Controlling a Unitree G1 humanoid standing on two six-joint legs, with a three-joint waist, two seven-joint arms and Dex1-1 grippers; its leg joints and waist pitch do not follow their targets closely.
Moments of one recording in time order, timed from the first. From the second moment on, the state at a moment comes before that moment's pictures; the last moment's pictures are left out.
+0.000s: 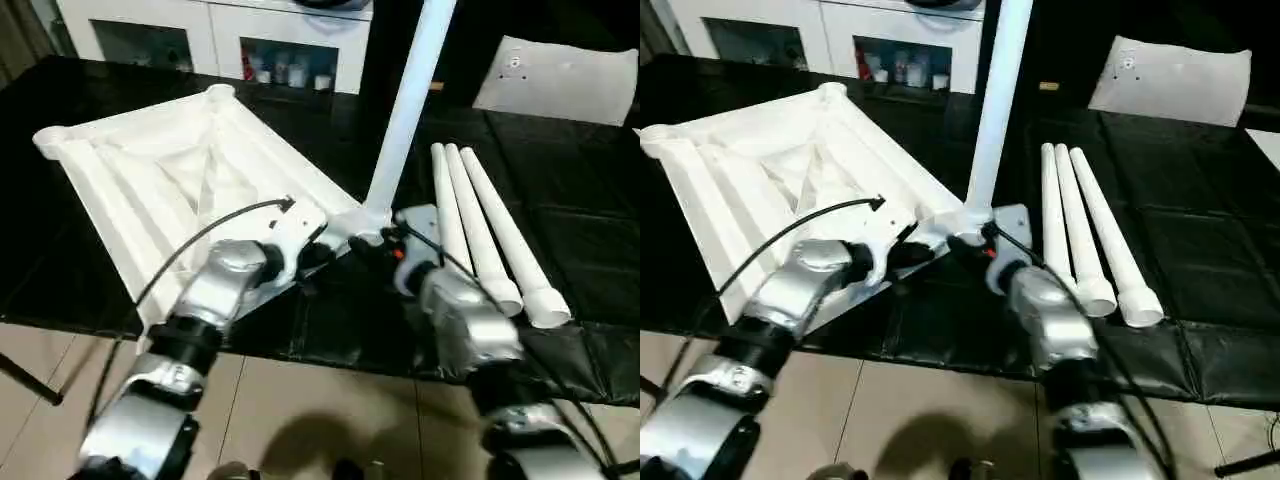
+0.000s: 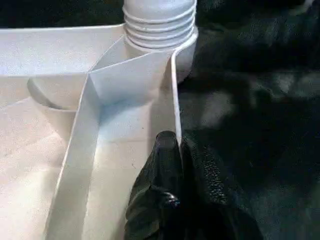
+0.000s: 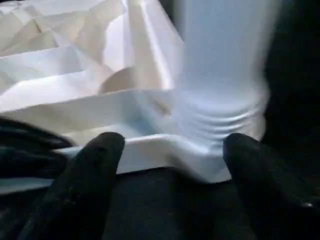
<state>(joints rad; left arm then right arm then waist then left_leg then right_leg) -0.66 0.21 -0.20 0.58 0.07 0.28 -0.81 -0.48 -0.14 -0.04 0.49 0.14 0.22 0.54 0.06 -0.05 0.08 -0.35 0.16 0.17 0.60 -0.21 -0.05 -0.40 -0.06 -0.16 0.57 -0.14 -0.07</state>
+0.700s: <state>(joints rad) -0.65 0.44 -0.30 0.66 0.01 -0.10 -1.36 -0.47 -0.48 0.13 0.38 0.22 0.16 1.24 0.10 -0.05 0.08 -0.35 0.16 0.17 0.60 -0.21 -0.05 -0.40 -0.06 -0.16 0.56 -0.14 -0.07</state>
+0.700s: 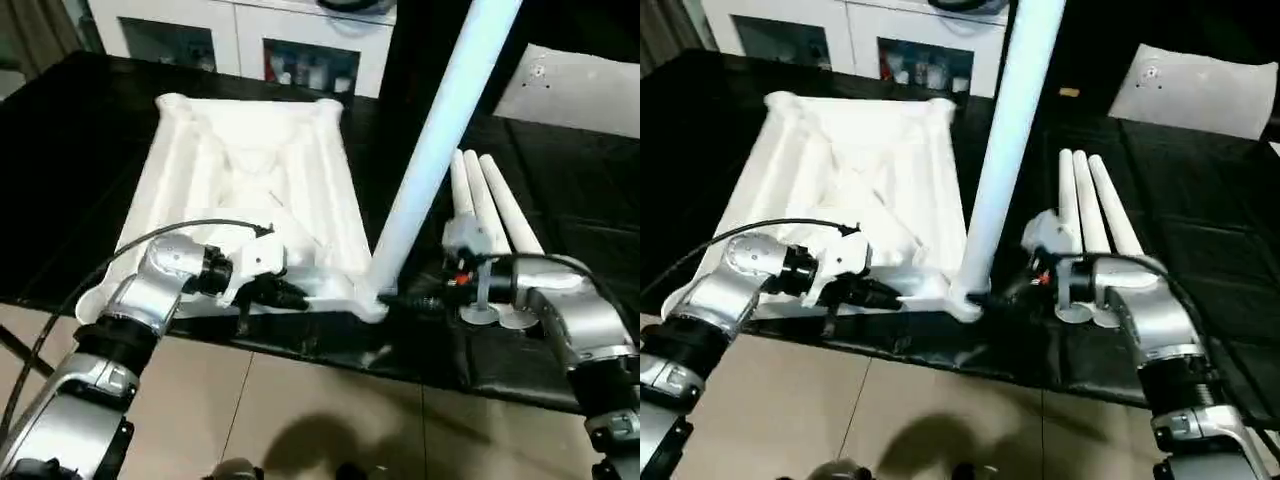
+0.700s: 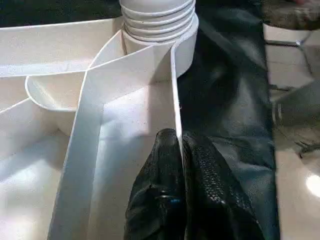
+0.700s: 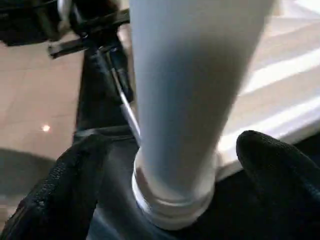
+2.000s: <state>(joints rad) -0.68 0.38 -0.24 0.74 0.02 -0.01 -1.22 -0.46 -0.31 0.08 0.43 0.19 0.25 0.97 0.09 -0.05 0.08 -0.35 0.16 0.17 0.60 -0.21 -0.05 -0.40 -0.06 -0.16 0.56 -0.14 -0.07</state>
